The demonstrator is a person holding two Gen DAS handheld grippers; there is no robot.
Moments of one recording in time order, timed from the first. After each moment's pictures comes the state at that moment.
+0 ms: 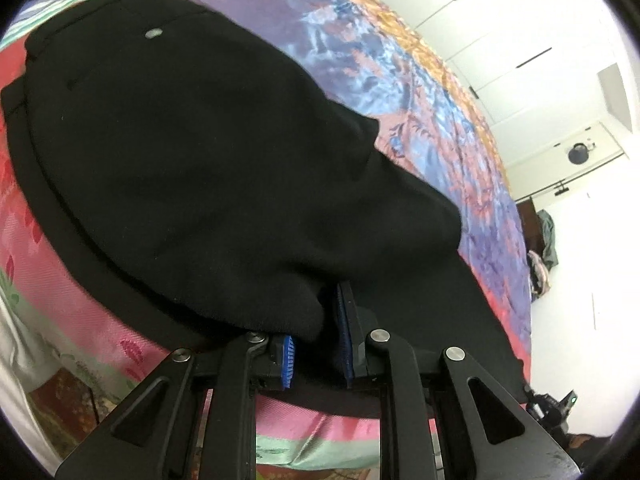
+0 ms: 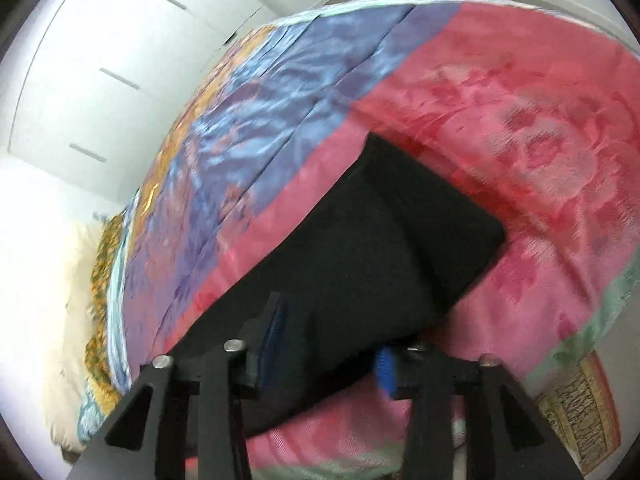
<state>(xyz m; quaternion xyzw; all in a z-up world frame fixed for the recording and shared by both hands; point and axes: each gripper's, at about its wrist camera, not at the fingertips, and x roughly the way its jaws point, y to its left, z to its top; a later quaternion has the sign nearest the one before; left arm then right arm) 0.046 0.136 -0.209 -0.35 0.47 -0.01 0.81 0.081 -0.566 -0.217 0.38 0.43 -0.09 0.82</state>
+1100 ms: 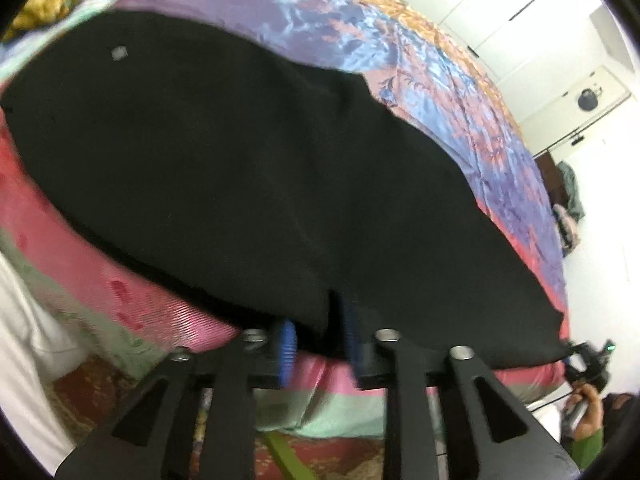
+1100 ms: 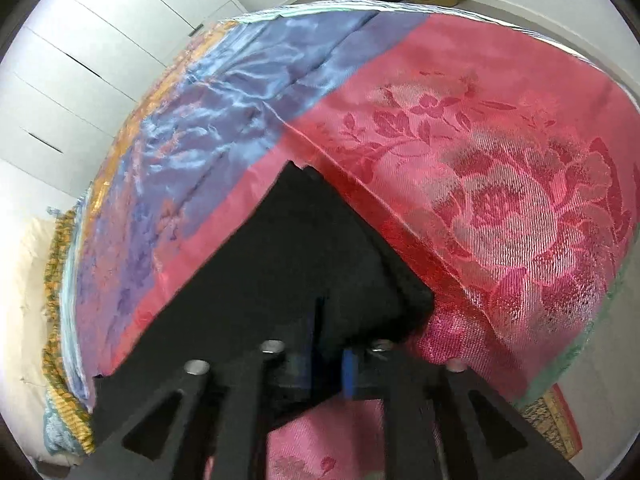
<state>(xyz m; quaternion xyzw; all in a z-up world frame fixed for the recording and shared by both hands) 0.028 0.099 -0.201 -0.25 0.51 0.00 0.82 0.081 -0.605 -0.221 0.36 0.46 -0.14 0.80</state>
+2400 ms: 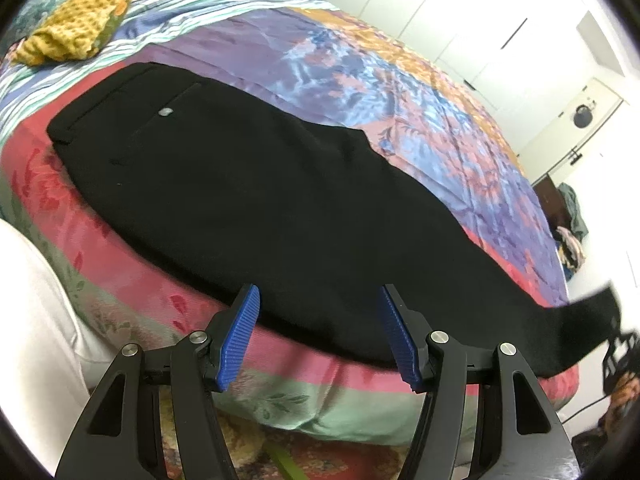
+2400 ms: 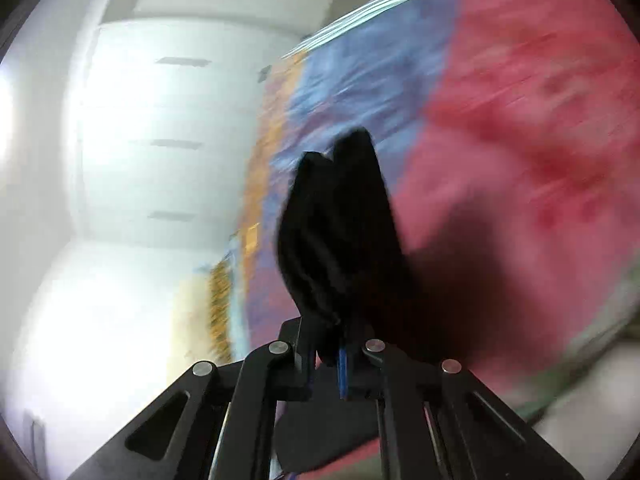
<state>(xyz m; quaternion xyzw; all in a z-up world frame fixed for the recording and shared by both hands) 0.003 0.114 -0.175 -0.25 0.44 0.02 0.86 0.063 -0.519 -0.152 0.58 0.32 0.06 0.75</state>
